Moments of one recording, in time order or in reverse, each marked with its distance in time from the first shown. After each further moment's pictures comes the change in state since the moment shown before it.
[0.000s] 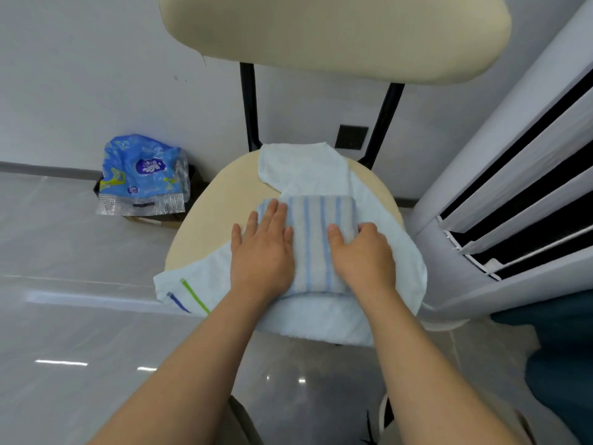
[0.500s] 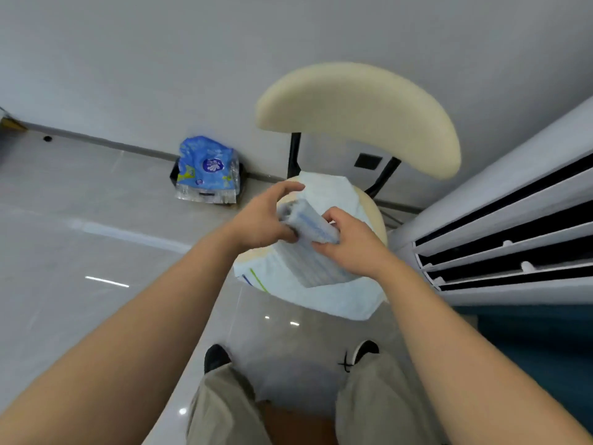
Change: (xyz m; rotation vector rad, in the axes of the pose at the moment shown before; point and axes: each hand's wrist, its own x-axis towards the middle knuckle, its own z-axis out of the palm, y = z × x) left_hand -0.004 0.053 -0.339 -0.694 -0.429 -0.108; right_hand -0.066 -0.188 -0.227 0.094 -0.654 -0.401
